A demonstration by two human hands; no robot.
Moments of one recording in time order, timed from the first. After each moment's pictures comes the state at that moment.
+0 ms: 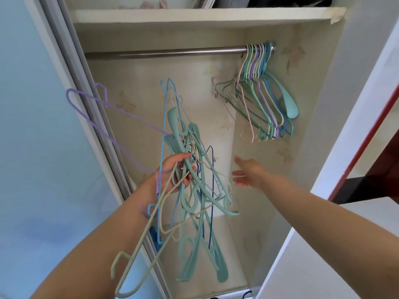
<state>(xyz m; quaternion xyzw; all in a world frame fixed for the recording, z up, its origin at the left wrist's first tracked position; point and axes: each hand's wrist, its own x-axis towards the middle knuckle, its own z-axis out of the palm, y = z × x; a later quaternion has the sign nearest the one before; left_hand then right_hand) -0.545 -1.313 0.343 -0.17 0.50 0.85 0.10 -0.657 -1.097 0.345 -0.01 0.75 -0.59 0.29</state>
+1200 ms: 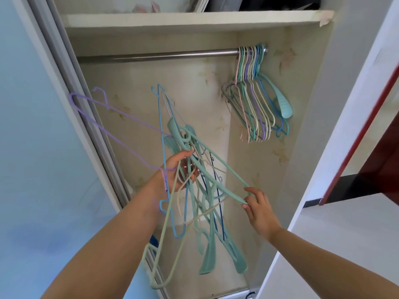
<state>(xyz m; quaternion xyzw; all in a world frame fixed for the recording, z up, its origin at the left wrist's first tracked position) -0.557 -1.300 0.345 -0.13 0.46 0.87 0.11 -0.620 -1.020 0.203 -0.35 0.88 -0.30 -0.14</state>
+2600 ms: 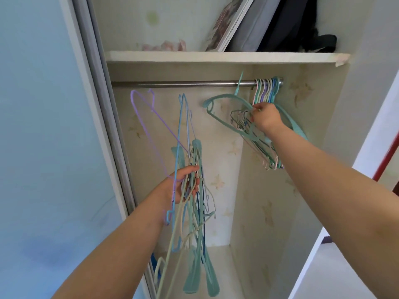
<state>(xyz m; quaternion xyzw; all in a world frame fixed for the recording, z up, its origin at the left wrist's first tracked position) -0.564 -1.335 0.360 -0.17 0.55 0.81 0.04 -0.742 -1.134 0.513 -0.19 0.84 -0.50 -0.11</state>
